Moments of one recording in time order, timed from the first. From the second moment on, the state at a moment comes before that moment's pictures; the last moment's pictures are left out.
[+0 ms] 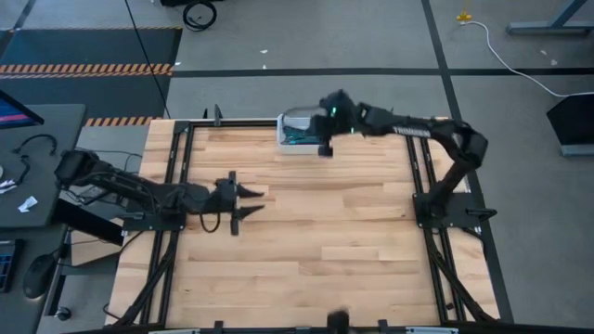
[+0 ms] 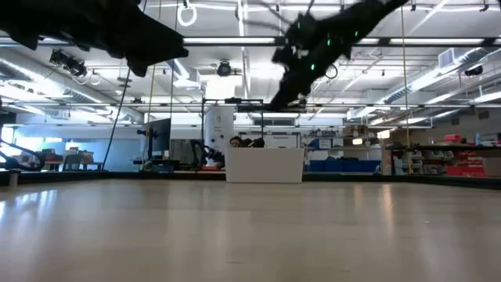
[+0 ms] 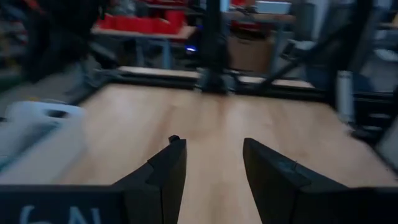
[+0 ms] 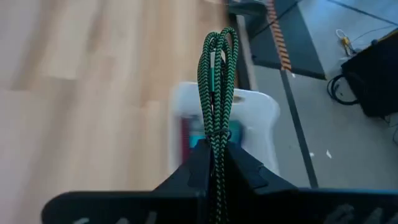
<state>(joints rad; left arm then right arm) -0.23 0.99 0.34 0.52 -0.36 -0.11 -0.51 1.66 1.26 -0.26 -0.13 -0.54</state>
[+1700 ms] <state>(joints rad) 0.32 0.98 0.34 0.63 -0.13 -0.10 -0.74 1.83 1.61 -0.63 -0.59 -0.65</state>
